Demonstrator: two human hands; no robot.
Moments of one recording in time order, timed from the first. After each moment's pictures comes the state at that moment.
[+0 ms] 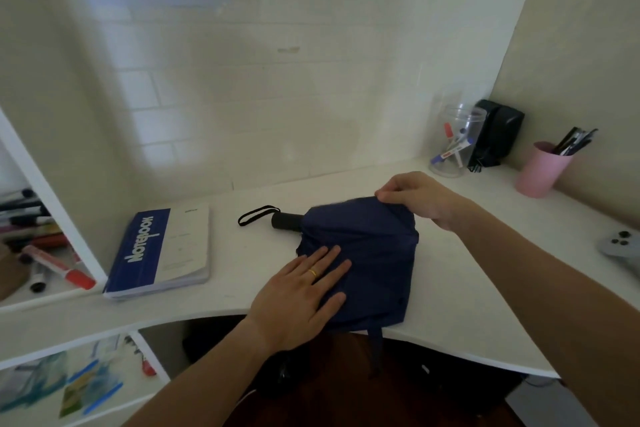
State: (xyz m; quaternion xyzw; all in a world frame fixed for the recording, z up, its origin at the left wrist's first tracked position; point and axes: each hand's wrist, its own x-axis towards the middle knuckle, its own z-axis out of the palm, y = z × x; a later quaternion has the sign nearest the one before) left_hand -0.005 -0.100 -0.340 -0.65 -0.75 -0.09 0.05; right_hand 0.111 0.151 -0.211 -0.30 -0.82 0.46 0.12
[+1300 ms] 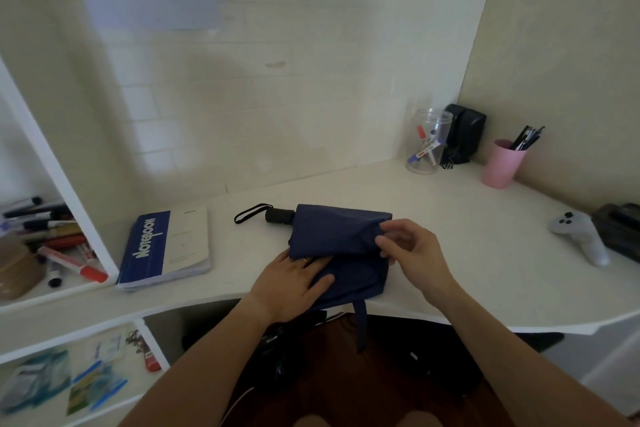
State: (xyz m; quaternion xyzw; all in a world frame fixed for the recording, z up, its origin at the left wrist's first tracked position) left_hand -0.001 -0.105 -0.331 -0.65 -0.75 -0.10 0.08; right_hand 0.195 0.062 -0.285 -0.27 -0.73 0.51 0.37
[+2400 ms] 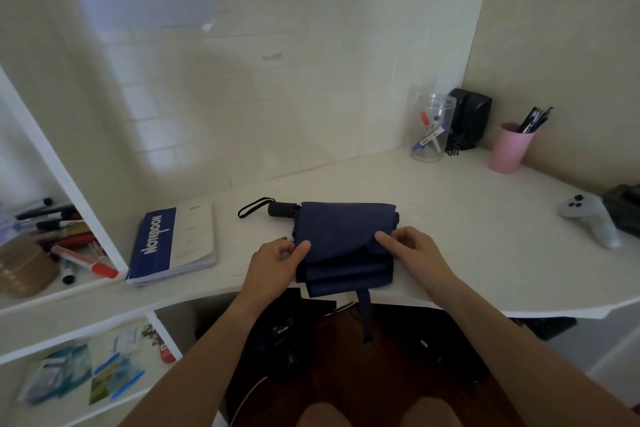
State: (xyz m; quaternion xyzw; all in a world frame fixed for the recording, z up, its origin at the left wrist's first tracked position) left_hand 0.002 -0.121 -0.311 -0.36 -0.80 -0.46 -0.15; right_hand 0.201 0.057 -0.303 -0.33 -0.71 0.55 0.29
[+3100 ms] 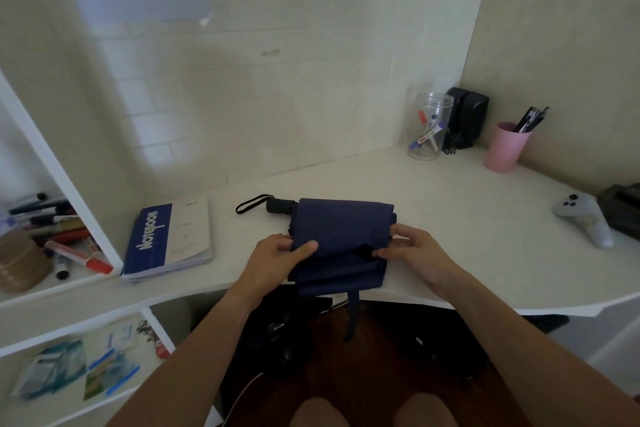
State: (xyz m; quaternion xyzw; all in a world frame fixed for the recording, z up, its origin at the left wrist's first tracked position) left_hand 0.008 -0.122 -0.296 -0.36 -0.78 -0.47 -0.21; right_hand 0.211 0.067 -0.296 -0.29 -0.70 0.61 0.22
